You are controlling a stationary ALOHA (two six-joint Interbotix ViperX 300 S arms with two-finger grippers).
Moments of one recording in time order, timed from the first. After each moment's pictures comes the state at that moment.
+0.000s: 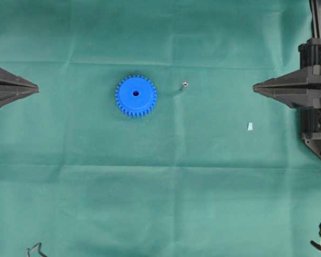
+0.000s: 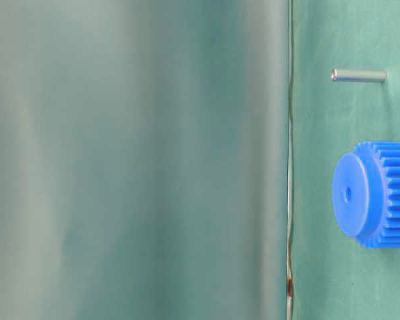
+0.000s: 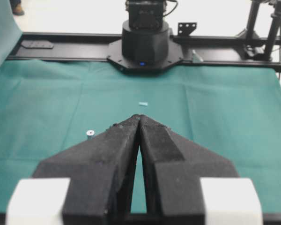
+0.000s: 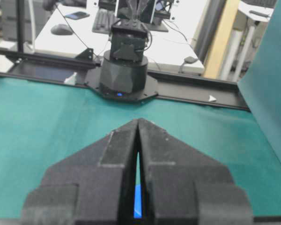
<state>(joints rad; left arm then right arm) 0.00 -0.97 1.18 0.00 -0.29 0.00 0.00 -0.96 1.17 0.00 -0.29 0.00</state>
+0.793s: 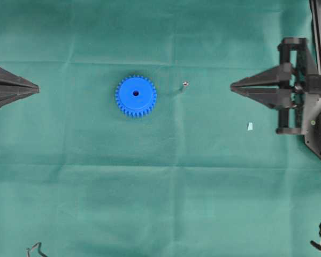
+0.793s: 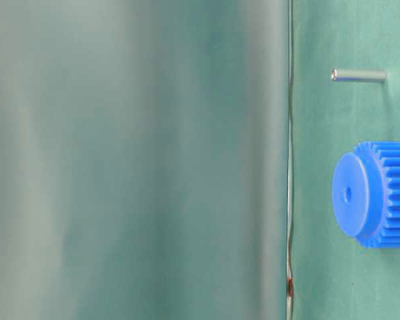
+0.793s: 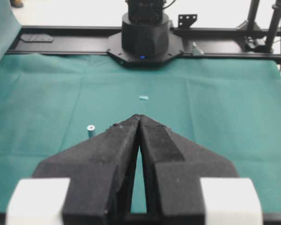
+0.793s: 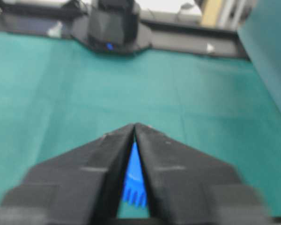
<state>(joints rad) 0.00 -0.97 1.17 0.01 -0.24 0.00 -0.06 -0.76 1.12 0.03 -0.26 0.00</state>
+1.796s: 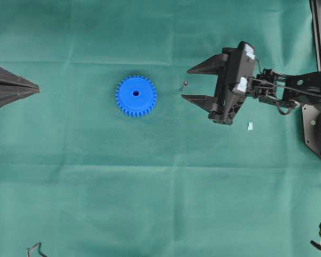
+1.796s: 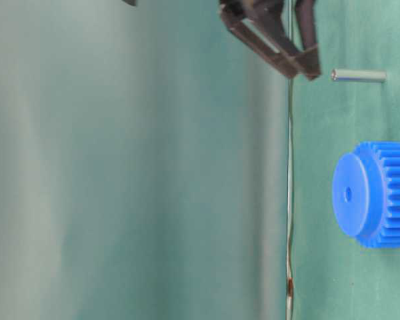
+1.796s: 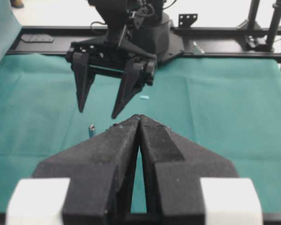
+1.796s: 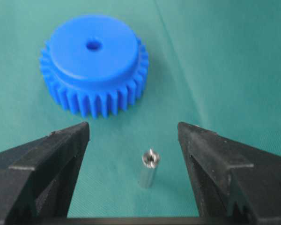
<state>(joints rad) 0.00 -0.97 1.16 0.01 -0.24 0.00 -0.15 -0.07 1.06 0.20 -0.58 0.00</state>
